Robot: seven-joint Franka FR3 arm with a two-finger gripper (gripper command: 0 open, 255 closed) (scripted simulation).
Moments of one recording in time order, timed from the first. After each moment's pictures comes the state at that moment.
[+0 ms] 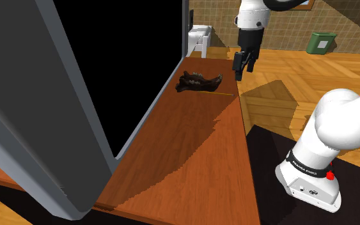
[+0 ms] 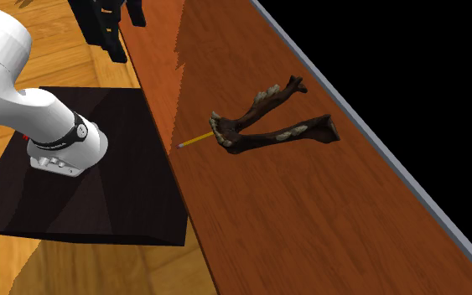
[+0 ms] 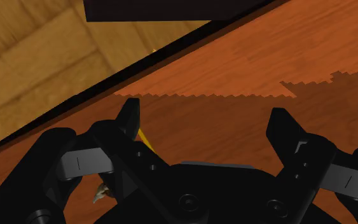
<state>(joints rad) 0.01 -0.75 0.04 -2.45 -0.02 1.63 0.12</state>
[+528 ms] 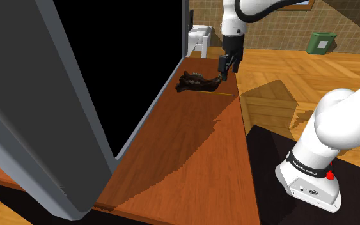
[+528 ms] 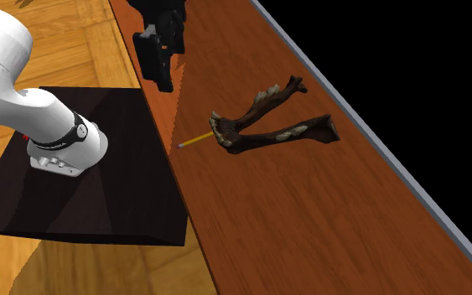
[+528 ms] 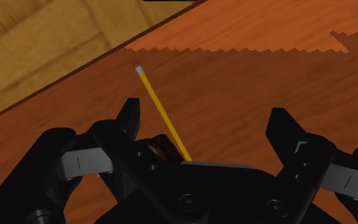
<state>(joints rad) -0.01 -0.54 0.00 -2.37 -0.07 1.77 0.06</state>
